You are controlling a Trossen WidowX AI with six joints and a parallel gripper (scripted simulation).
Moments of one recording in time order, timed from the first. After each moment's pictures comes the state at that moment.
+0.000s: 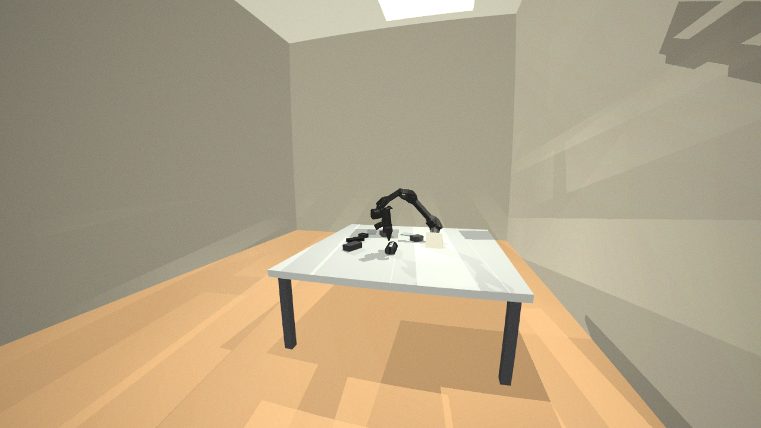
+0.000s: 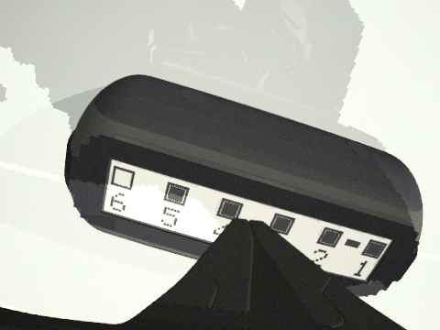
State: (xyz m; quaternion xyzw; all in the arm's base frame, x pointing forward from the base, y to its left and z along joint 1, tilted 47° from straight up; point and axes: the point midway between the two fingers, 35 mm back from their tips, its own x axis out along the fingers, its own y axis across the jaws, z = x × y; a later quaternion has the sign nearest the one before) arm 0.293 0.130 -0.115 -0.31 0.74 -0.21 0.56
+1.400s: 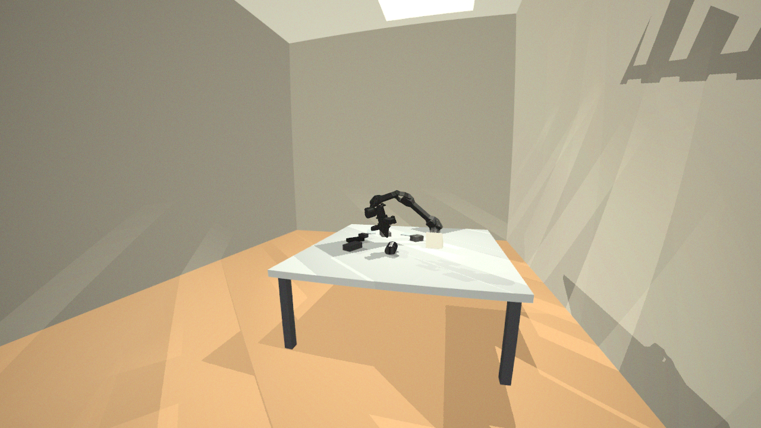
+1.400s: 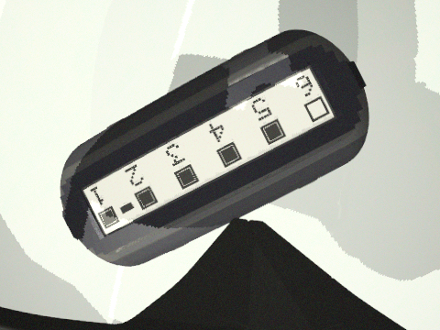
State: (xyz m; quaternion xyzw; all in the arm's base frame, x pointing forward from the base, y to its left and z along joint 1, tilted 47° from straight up) arm 0.311 0.142 -0.103 -0.57 0.51 0.64 -0.06
